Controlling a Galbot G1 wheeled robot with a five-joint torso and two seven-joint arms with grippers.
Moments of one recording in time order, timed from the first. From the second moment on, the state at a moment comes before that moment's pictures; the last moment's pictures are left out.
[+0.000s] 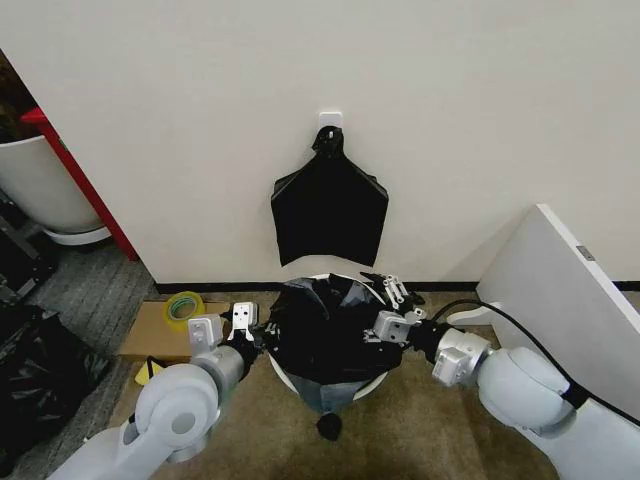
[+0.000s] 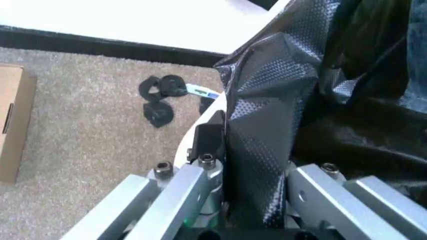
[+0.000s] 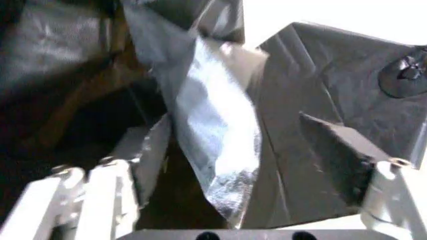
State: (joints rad) left arm 1.16 -0.83 -0.11 -2.29 -1.27 0.49 -0.67; right arm -1.09 0.67 0.09 2.16 -0.26 -0.07 -0.25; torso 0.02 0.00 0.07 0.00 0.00
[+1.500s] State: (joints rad) left arm 1.26 -0.76 -0.11 -2.26 -0.67 0.28 -0.20; right arm -1.06 0.57 0.16 2.17 0.62 -0.25 -0.06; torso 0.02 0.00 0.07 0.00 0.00
